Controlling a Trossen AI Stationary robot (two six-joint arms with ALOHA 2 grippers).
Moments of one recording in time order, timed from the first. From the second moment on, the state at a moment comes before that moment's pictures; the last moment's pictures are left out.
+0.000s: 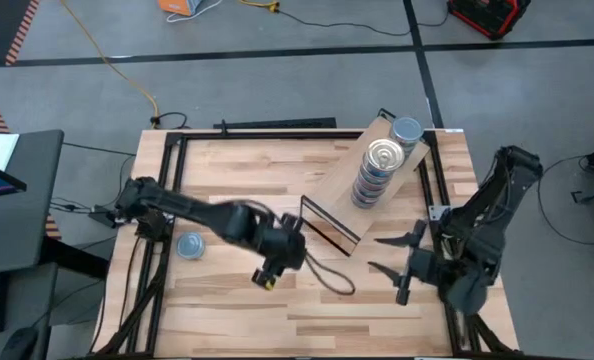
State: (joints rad) left arm -0.29 1.83 1.84 -1.03 -0.11 0.23; right arm 0.96 1.19 1.01 -0.30 1.29 0.33
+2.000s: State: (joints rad) left arm -0.54 1.43 0.76 -0.44 -0.64 -0.53; right arm 0.92 1.34 1.01 -0.07 1.28 0.28
